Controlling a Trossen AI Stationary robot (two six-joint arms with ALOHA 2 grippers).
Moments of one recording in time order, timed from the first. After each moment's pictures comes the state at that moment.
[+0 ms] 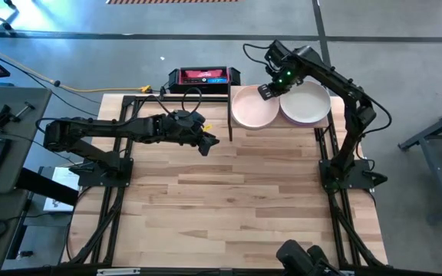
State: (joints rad) left arm 0.16 1.35 0.98 -0.16 -0.01 -0.67; right arm -0.80 1.80 1.82 -1.33 -0.07 0.25
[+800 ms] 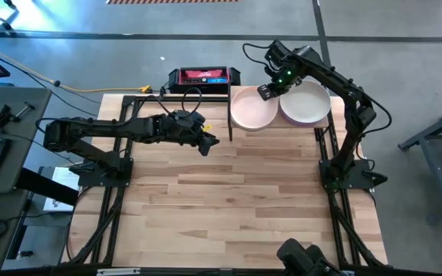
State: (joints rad) left arm 0.16 1.35 0.98 -0.16 -0.01 -0.67; right arm -0.80 1.80 1.82 -1.33 -0.12 0.23
